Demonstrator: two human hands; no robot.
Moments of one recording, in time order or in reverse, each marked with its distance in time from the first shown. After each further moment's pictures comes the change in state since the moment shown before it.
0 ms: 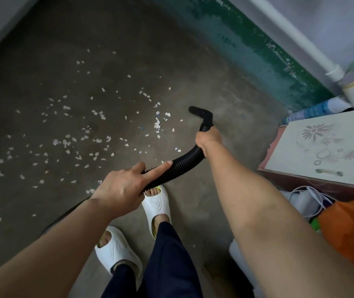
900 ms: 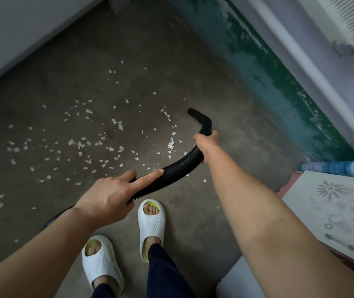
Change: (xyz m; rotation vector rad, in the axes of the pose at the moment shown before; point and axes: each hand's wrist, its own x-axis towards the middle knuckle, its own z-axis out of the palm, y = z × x) left_hand 0.013 -0.037 -0.035 -0.065 0.079 -0.155; right_hand 0.025 -0.101 0.028 0.115 -0.217 0.013
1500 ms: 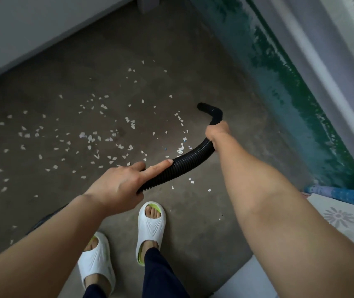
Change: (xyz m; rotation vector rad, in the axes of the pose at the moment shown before) left_hand 0.017 -0.020 -0.006 -0.108 0.066 -0.060; right_hand 0.019 -0.060 0.026 -0.336 0.096 -0.205
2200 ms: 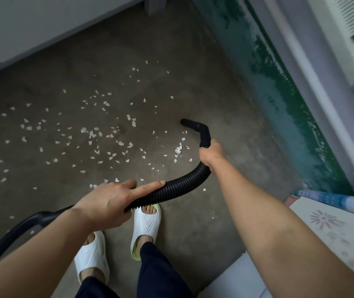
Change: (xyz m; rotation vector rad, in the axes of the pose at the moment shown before) left_hand -0.049 -0.002 0.008 -0.068 -0.111 0.009; right_hand -0.045 0.044 0.003 -0.232 -0.078 -0.128
